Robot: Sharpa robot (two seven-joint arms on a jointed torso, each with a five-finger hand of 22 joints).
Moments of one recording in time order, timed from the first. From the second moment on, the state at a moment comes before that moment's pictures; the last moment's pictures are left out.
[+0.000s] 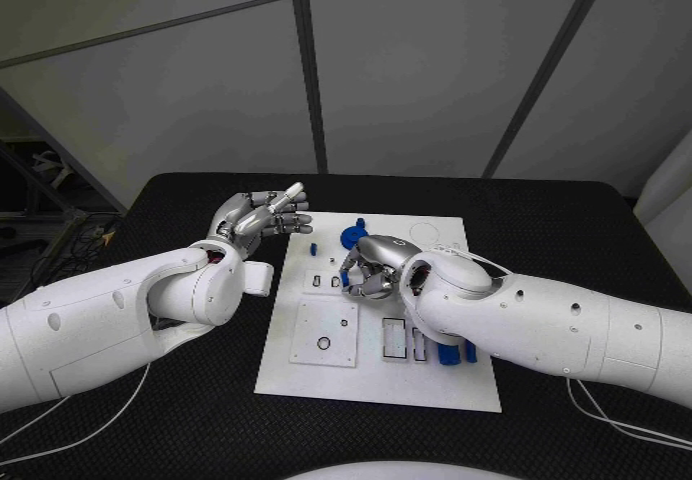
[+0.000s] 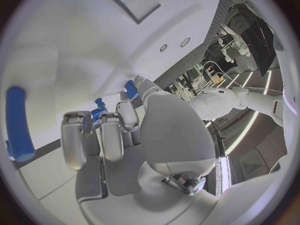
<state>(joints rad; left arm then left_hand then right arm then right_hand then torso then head) 1.07 -0.92 0.08 1.61 -0.01 -0.48 0.39 1.32 0.08 -0.09 0.09 0.13 0.92 0.21 0.10 0.07 0.97 0.17 0.09 0.07 1.08 0.13 0.16 0.25 0.14 0.85 0.23 0.47 0.22 1.12 -0.52 -0.04 1.48 -1.48 -0.27 -0.35 1.35 -0.12 0.21 0.14 0.22 0.94 0.16 0.08 0.07 1.36 0.08 1.21 1.26 1.47 -0.01 1.52 1.31 0.01 1.47 0.10 1.56 1.31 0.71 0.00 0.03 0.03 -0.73</state>
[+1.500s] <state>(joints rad) 1.24 -0.82 0.03 1.50 -0.74 -0.14 -0.33 1.27 0.08 -0.06 0.14 0.13 1.03 0.10 0.30 0.22 1.18 0.02 0.87 0.75 1.47 -0.04 1.41 1.31 0.06 1.46 0.07 1.45 1.31 1.24 -0.80 0.01 1.50 -0.74 -0.40 0.09 1.50 -0.13 0.28 0.19 0.26 1.05 0.17 0.10 0.07 1.25 0.09 0.10 0.25 1.27 0.04 0.22 0.36 0.18 0.98 0.14 0.56 0.51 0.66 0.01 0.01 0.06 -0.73</state>
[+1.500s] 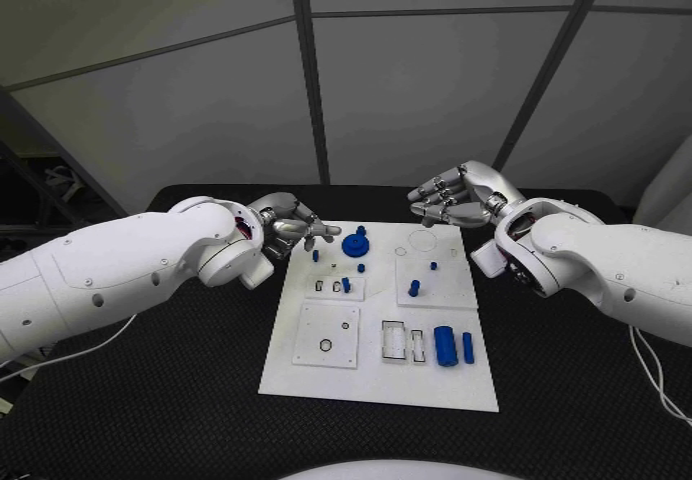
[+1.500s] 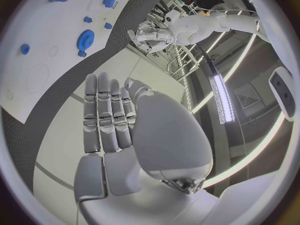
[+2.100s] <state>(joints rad) 1.31 -0.68 -0.07 1.39 -0.98 0.06 -0.51 1.16 0.08 -0.17 0.24 0.10 0.99 0.07 0.46 0.40 1.25 0.01 1.14 1.05 1.47 -0.05 1.41 1.31 0.06 1.46 0.06 1.50 1.31 1.25 -0.79 0.01 1.45 -0.65 -0.40 0.11 1.48 -0.14 0.28 0.17 0.26 1.05 0.17 0.07 0.07 1.27 0.10 0.06 0.13 1.29 0.05 0.08 0.23 0.18 1.07 0.15 0.40 0.37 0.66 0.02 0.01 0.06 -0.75</state>
